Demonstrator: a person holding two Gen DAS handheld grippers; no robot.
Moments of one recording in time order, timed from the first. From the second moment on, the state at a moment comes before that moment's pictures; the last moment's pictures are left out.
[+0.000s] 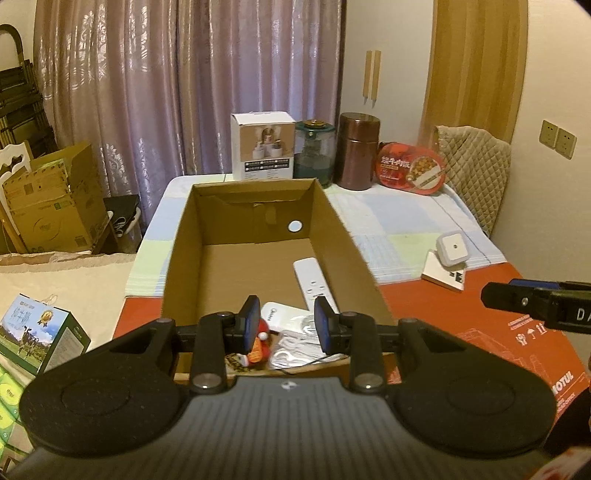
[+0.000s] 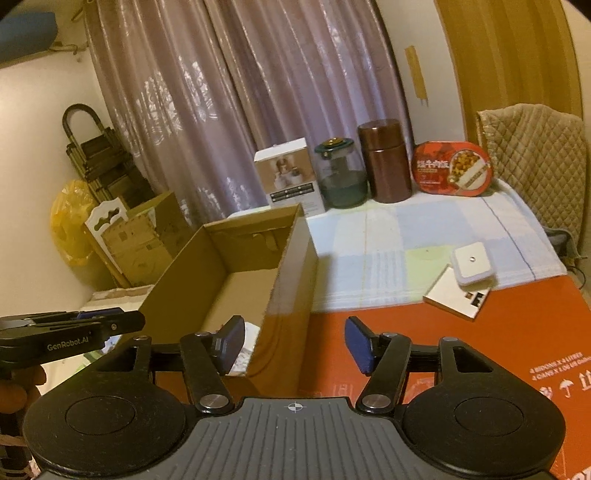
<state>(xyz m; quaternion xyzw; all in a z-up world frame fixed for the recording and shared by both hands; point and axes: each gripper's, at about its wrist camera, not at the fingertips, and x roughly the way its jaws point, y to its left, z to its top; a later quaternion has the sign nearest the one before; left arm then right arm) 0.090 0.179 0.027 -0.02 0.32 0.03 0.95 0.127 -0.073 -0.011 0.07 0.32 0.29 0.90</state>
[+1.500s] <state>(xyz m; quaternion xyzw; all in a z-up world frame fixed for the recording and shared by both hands) 0.196 0.007 0.005 -0.01 0.34 -0.07 0.94 0.208 -0.262 -0.013 0.07 0.31 0.16 0.93</state>
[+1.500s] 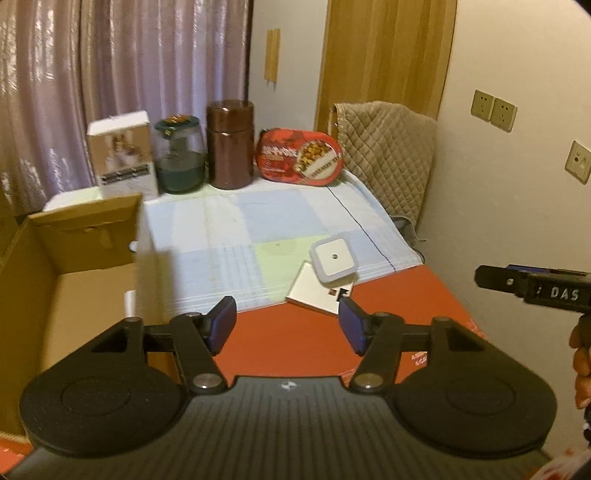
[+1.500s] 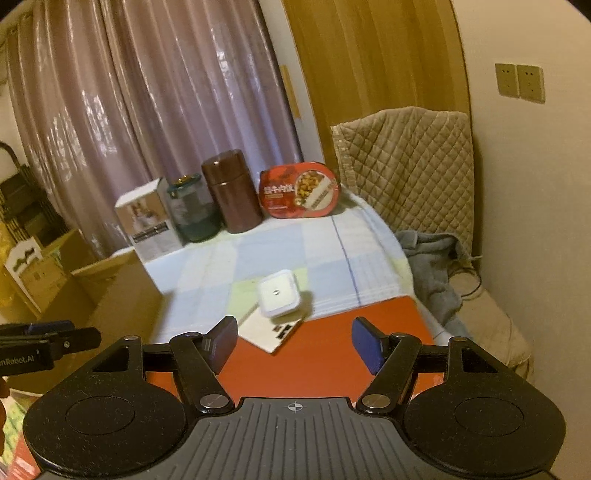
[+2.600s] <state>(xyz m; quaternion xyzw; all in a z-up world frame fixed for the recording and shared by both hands) 0.350 0.017 -0.067 0.04 0.37 -0.02 0.93 0.380 -0.144 -0.156 -0.08 0.33 0.20 0.92</state>
